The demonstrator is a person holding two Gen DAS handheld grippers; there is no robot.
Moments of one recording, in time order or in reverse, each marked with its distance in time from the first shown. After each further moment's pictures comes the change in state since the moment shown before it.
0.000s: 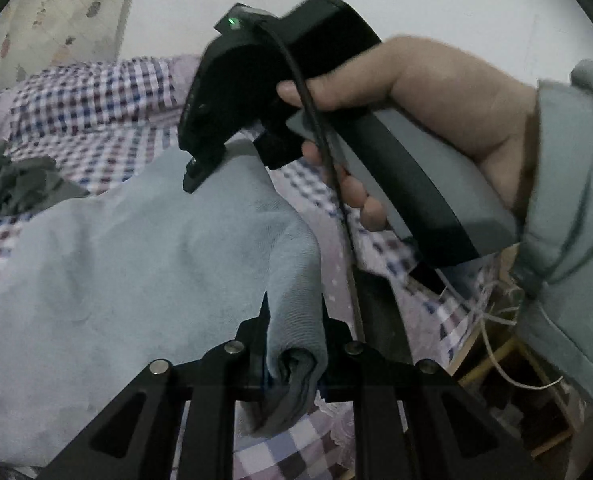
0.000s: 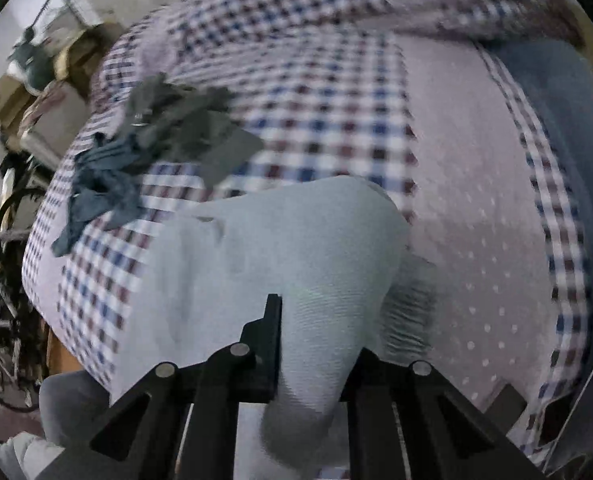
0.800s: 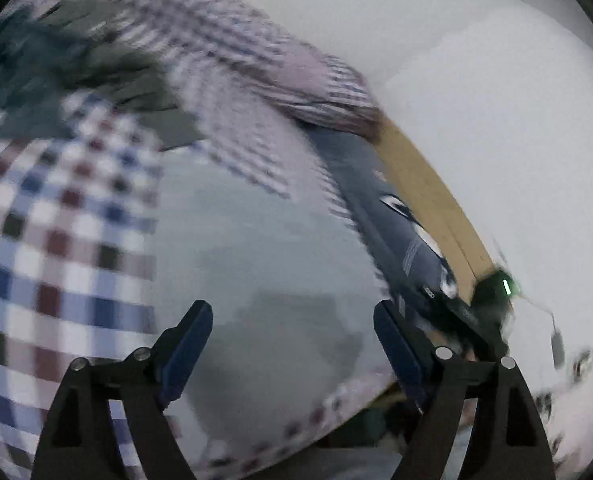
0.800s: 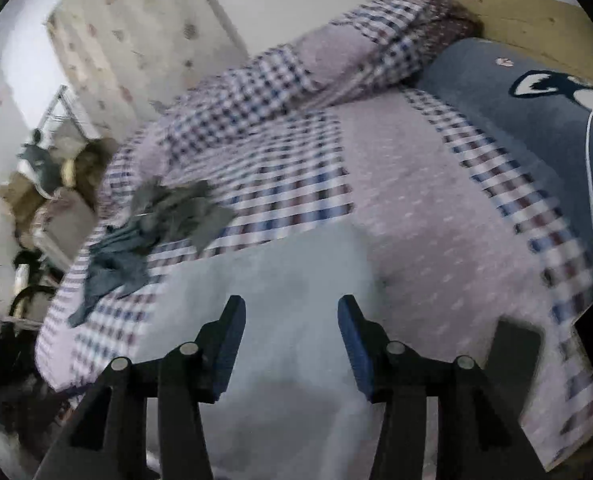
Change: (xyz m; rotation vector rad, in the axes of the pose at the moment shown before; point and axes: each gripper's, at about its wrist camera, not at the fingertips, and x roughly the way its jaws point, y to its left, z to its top) left arm -0.125 0.256 -0.026 -0.517 0.047 -0.221; right arm -0.055 -0.032 -0.147 0.194 -0.469 0.062
